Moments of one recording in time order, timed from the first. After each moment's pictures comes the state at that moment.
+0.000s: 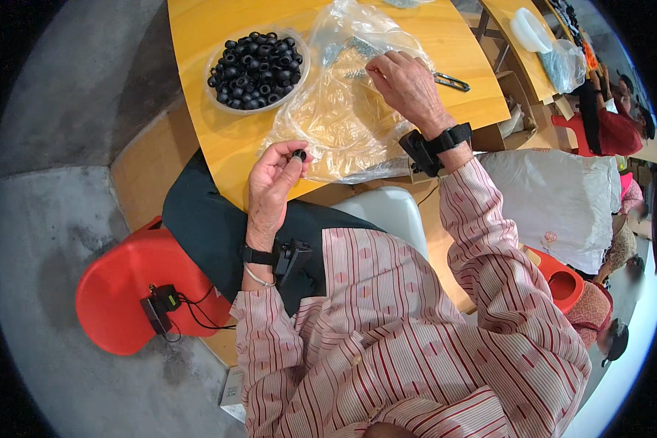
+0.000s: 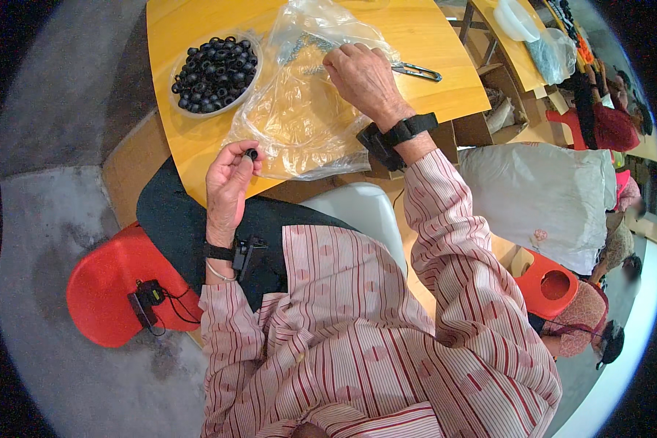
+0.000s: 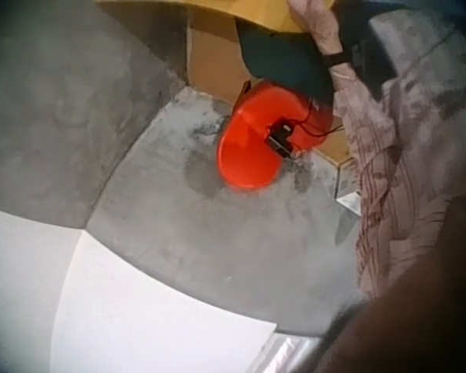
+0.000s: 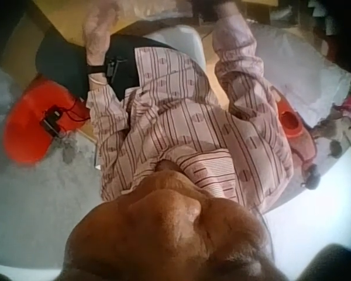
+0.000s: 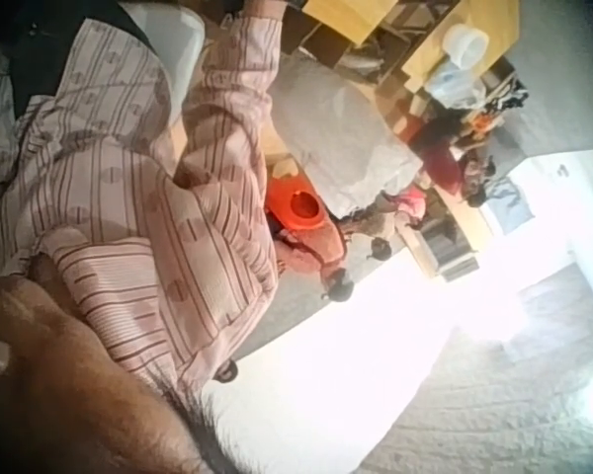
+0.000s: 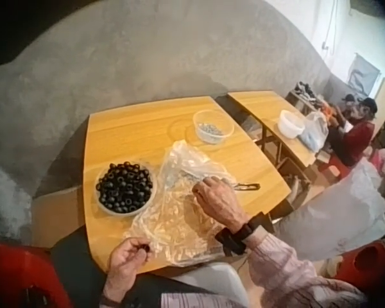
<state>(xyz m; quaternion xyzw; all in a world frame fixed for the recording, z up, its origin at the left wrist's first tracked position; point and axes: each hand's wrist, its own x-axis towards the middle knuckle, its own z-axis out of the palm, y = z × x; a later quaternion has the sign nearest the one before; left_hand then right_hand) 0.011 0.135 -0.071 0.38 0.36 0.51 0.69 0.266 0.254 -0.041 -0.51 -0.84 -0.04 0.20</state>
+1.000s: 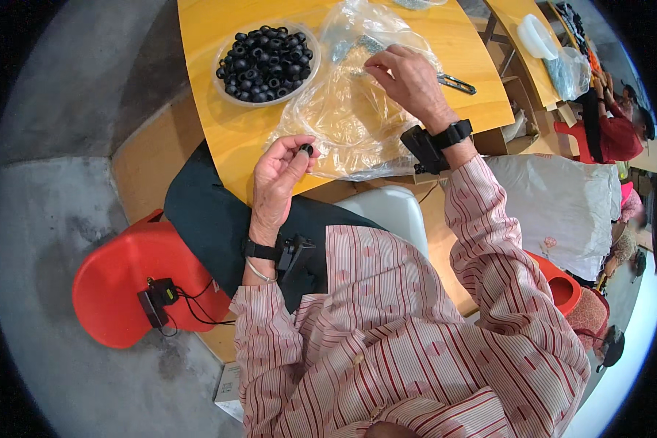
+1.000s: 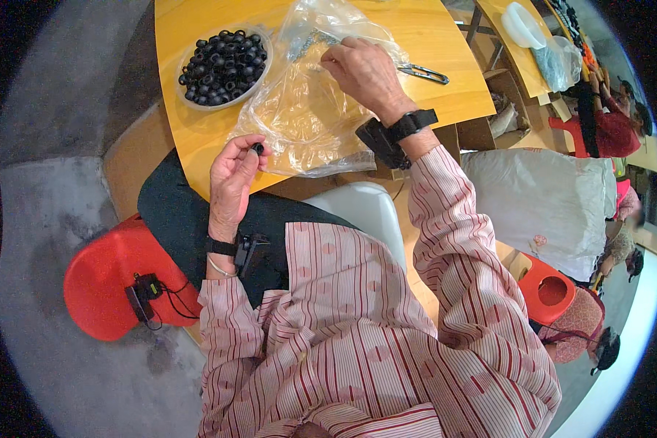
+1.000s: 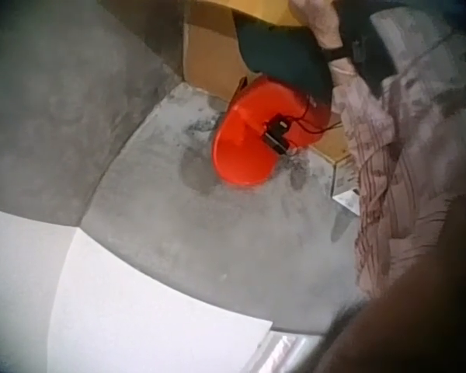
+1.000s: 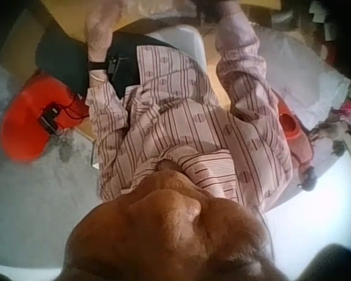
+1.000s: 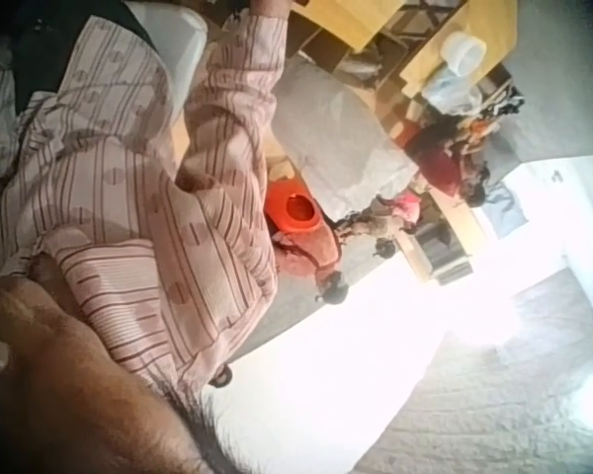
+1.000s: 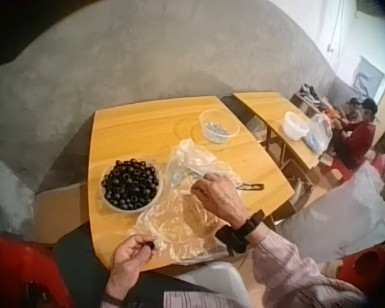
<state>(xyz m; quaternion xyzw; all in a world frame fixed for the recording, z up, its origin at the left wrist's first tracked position) 0.000 0.125 -0.068 0.36 0.35 0.52 0.69 0.244 0.251 -0.032 -0.48 -0.85 0.00 0.22</state>
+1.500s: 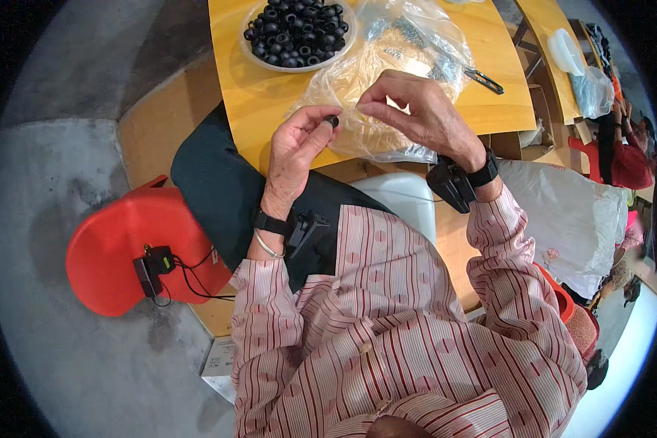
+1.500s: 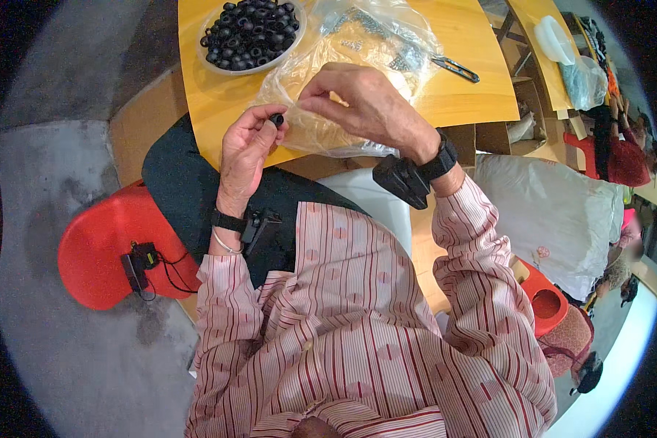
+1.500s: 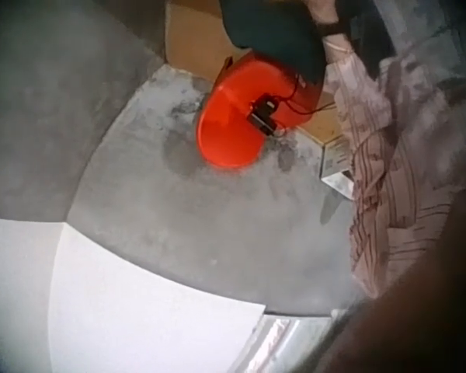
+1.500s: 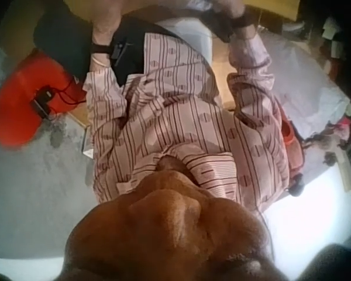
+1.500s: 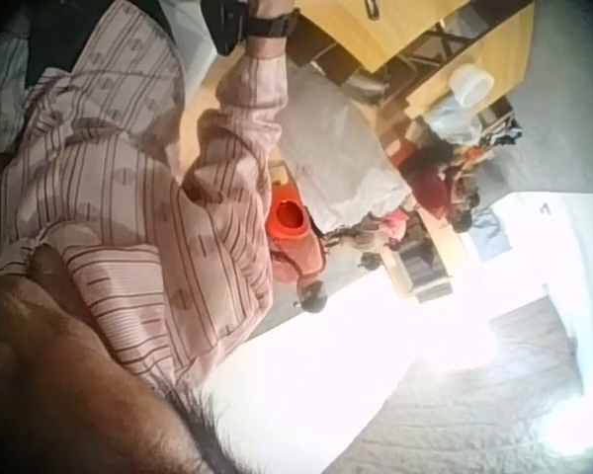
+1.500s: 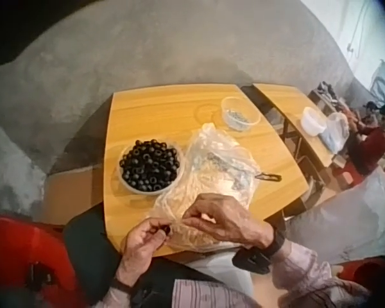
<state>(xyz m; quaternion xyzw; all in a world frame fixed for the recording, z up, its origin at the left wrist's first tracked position) -0.045 0.107 -0.106 0.36 0.35 0.53 0.69 0.153 0.172 -0.026 -0.37 -0.85 0.31 0.22</state>
